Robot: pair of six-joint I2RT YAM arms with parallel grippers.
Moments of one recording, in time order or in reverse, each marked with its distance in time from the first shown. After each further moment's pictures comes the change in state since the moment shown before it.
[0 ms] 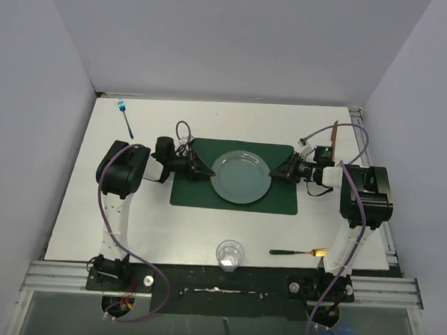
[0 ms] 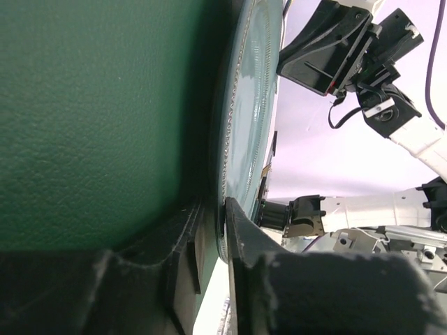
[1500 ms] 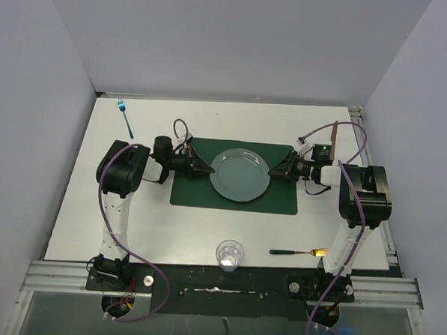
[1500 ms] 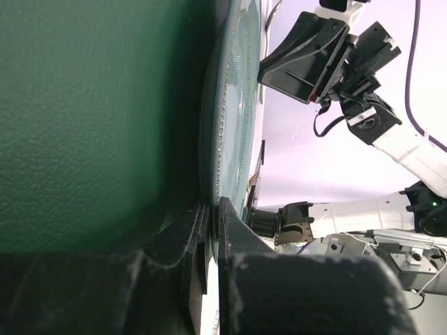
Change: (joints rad) left arm 0.011 0.019 -0.005 0.134 0.000 -0.100; right arm 0.027 0.000 0.016 -0.002 0.039 0.024
